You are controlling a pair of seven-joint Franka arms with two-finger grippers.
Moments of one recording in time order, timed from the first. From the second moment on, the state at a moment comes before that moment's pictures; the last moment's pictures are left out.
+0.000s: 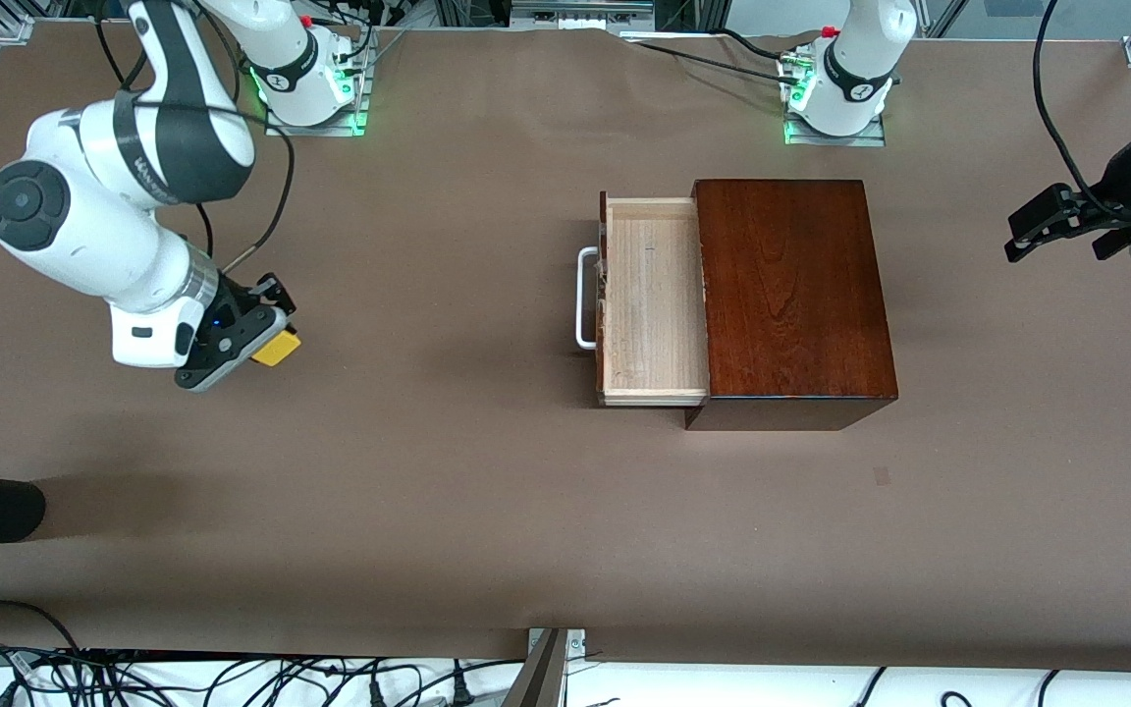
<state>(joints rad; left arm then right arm) -0.08 -0.01 0.06 -1.60 0.00 1.61 -0.07 0.14 0.23 0.11 -1.73 0.06 1.95 -0.51</state>
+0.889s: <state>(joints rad) -0.08 -0.01 0.06 -1.60 0.00 1.61 -0.07 0.32 0.28 0.21 -1.52 0.06 1.83 -0.33</state>
